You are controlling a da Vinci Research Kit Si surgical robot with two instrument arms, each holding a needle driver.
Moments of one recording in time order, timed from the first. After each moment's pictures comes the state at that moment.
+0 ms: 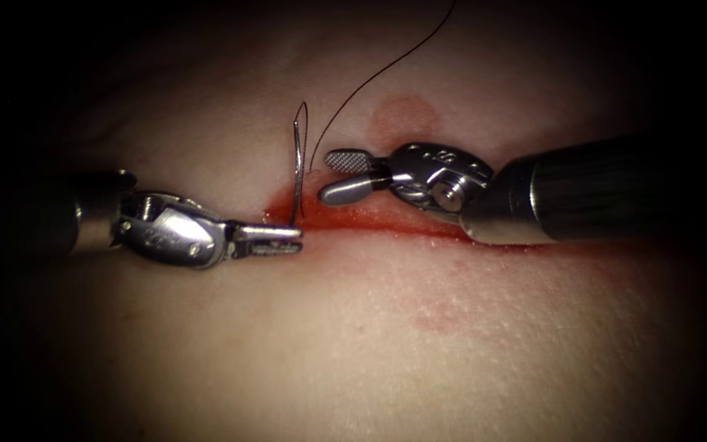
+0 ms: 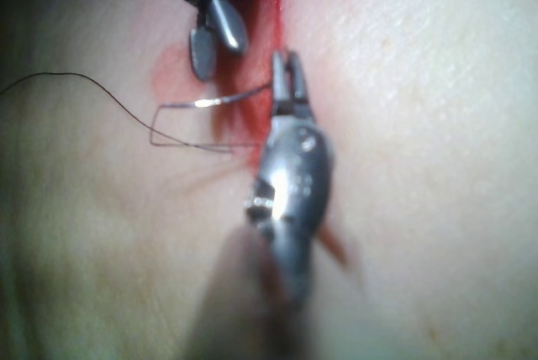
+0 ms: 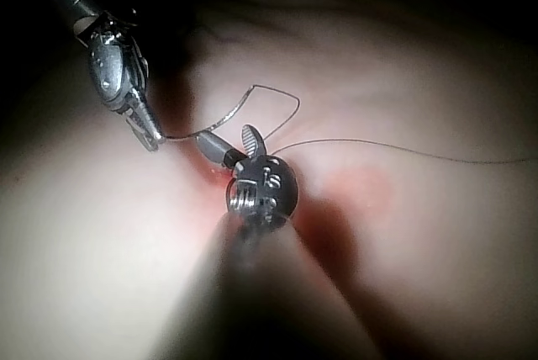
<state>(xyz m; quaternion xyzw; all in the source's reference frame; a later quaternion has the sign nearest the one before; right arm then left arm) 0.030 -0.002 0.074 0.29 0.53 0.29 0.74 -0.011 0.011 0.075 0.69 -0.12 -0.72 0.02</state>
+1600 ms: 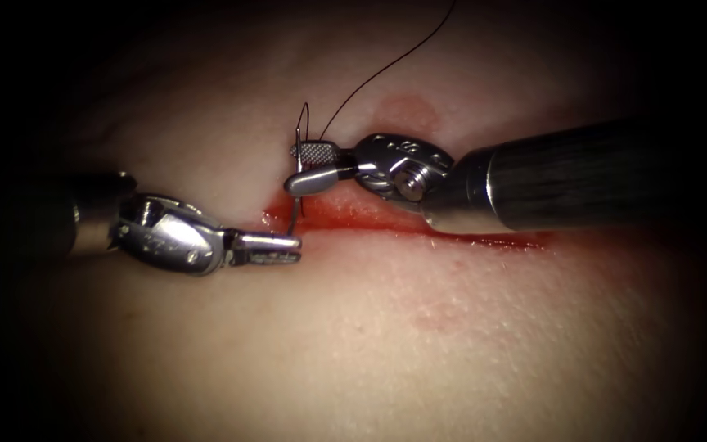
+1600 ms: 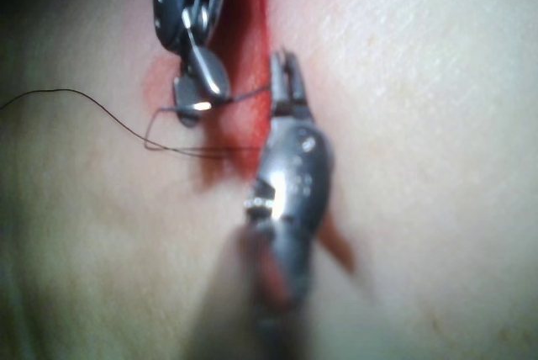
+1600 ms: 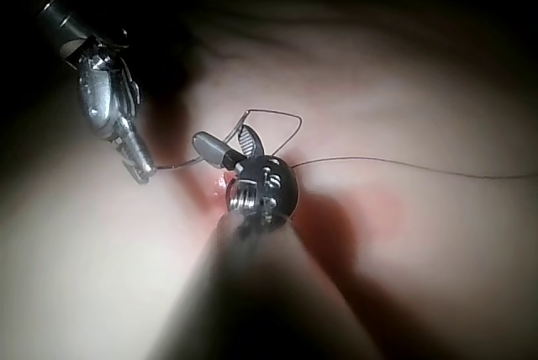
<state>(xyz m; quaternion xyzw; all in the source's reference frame) 0.033 -0.001 0.076 0.32 0.53 0.29 0.73 -0.011 0.011 0.075 0.68 -0.12 -0.72 0.04</state>
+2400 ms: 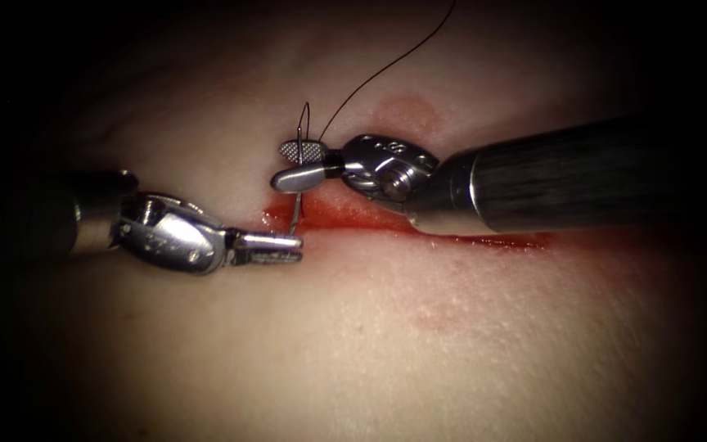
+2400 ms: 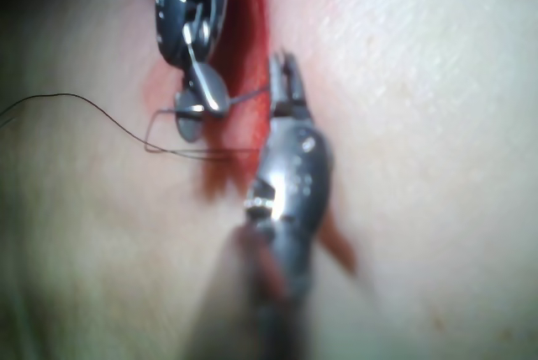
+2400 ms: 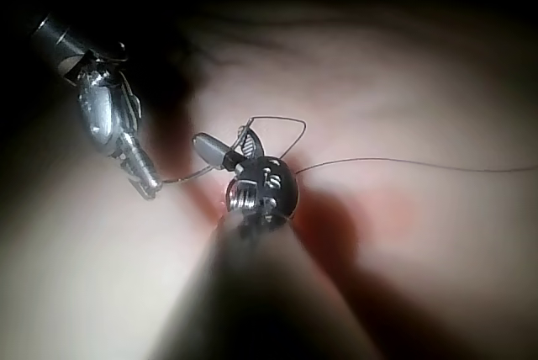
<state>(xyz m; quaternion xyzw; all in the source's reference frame) 0.034 -0.001 0.076 0.34 0.52 0.31 0.72 -0.011 0.011 0.075 0.68 -0.12 -0.72 0.05</state>
